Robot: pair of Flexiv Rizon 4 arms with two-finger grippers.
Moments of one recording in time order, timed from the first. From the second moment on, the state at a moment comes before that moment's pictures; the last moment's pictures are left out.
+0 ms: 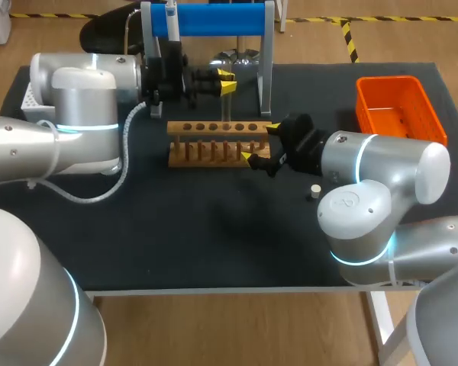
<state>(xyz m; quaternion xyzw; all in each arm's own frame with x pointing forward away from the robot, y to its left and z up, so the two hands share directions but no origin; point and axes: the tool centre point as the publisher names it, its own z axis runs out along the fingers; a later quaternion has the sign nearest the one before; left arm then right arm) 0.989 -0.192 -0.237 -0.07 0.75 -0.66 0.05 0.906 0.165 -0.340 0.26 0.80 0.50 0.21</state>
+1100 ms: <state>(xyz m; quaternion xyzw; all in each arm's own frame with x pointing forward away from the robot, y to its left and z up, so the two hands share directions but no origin) 0.984 -0.195 -0.248 -0.04 0.74 -0.66 0.08 0.906 0.165 -0.340 0.26 0.80 0.50 0.21</state>
